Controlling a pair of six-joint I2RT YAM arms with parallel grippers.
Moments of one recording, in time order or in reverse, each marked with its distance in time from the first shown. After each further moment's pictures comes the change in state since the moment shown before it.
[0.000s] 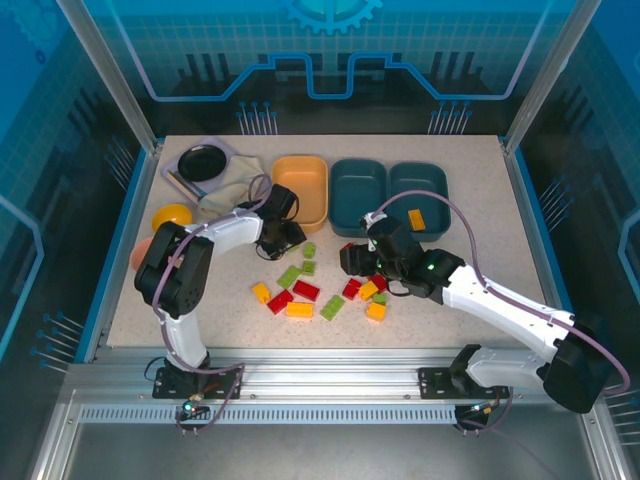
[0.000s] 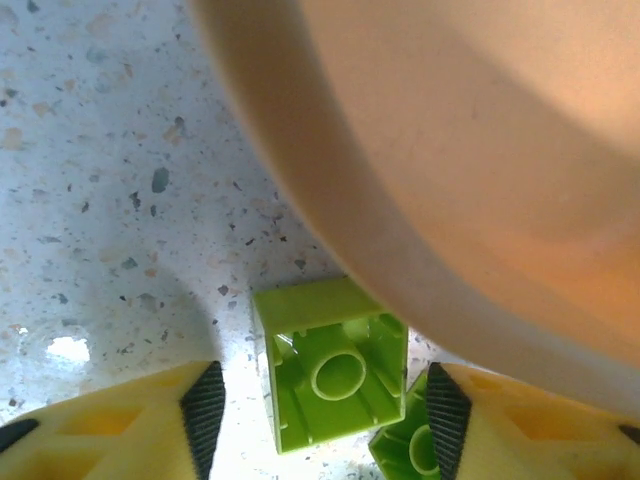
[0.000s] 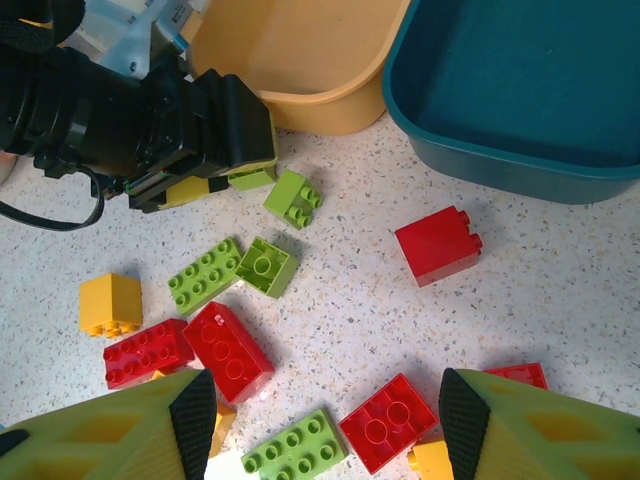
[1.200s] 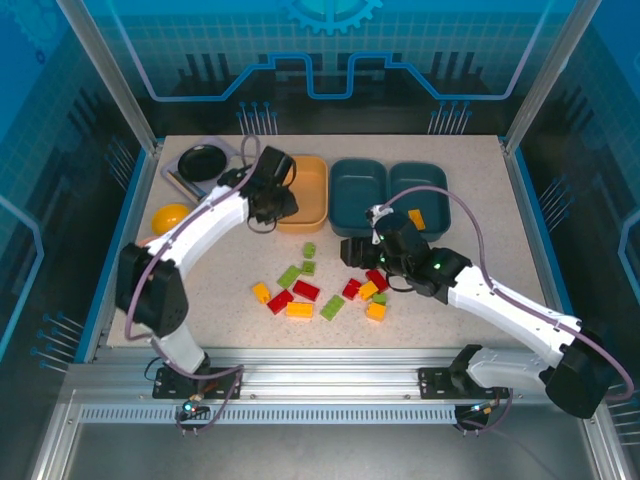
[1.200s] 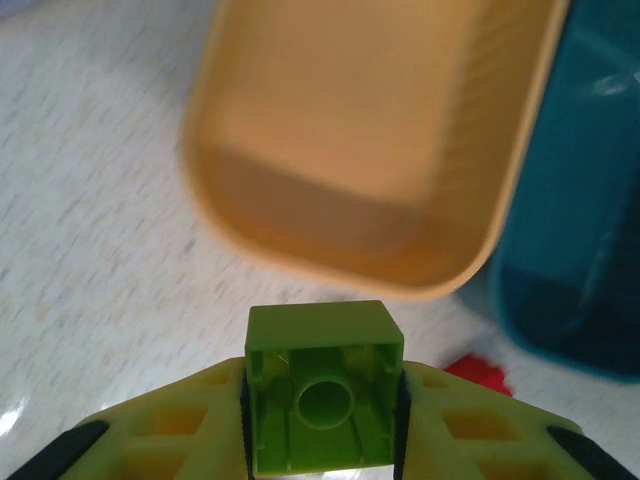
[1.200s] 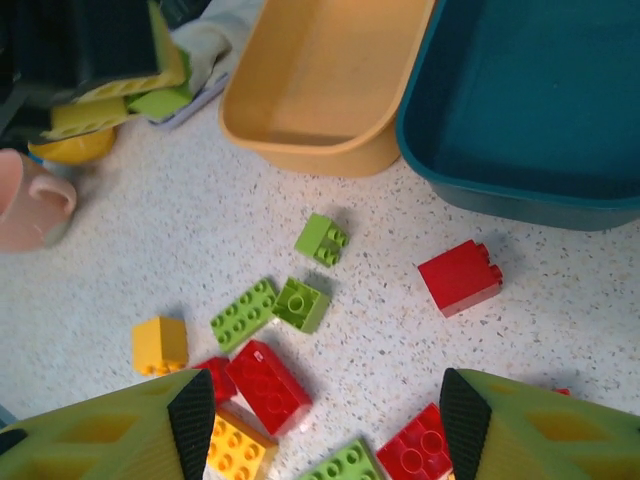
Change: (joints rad) left arm -0.005 -0.115 0.354 -0.329 -0.126 0.155; right arm -0.034 -0.029 0.012 0.048 -0.025 0.073
